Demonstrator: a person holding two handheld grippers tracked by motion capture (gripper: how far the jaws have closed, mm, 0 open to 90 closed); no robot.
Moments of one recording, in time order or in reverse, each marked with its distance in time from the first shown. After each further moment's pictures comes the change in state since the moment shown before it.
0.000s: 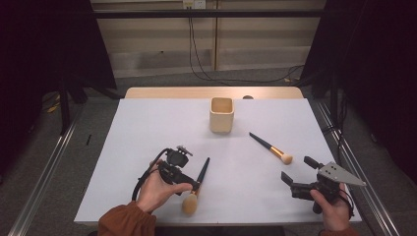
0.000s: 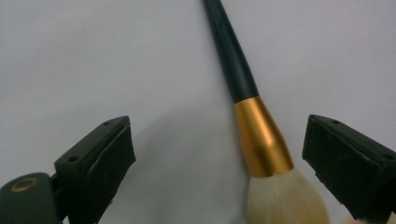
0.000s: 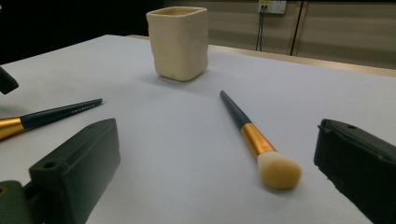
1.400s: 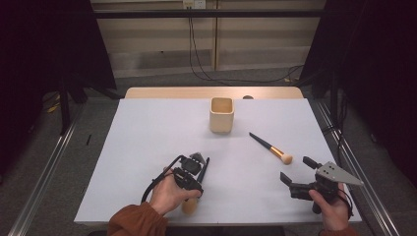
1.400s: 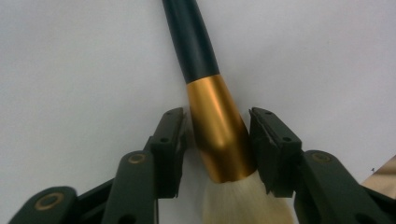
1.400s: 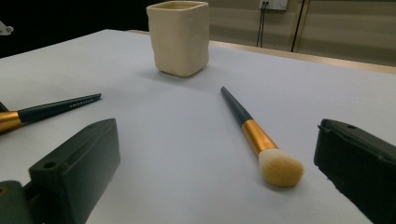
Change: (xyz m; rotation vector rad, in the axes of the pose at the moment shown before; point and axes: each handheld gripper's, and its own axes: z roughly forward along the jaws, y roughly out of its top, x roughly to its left) left arm -0.026 0.005 0.024 0.157 0.015 0.004; right arm 0.001 -0.001 0.002 0.018 0.000 -0.012
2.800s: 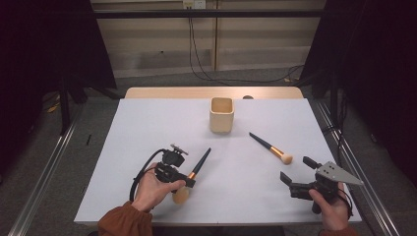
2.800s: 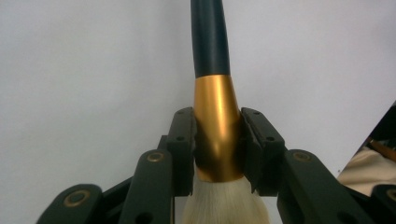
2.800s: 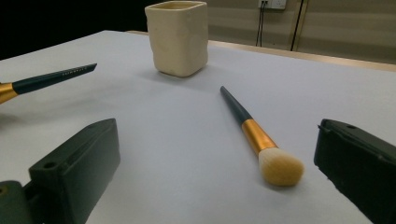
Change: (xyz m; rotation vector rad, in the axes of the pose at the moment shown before) left arm 0.044 -0.018 -0.027 -0.249 -0.178 -0.015; right arm -0.001 0.000 0.001 -0.001 -0.003 0.010
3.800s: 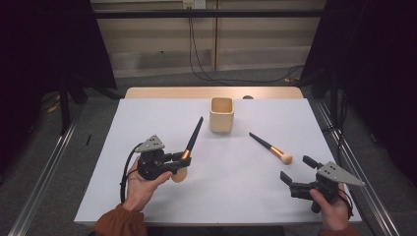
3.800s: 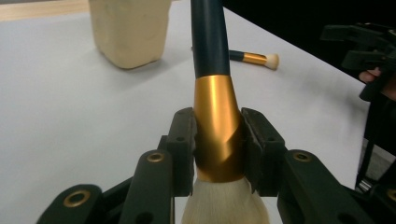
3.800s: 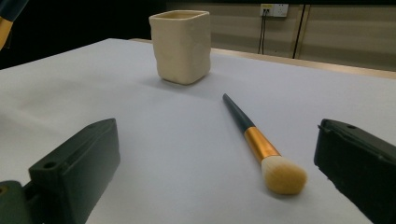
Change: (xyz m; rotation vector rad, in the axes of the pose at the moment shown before) left arm 0.015 -0.015 -0.037 -0.548 -0.087 0.223; right arm 0.000 0.001 0.000 -0.032 0.014 0.000
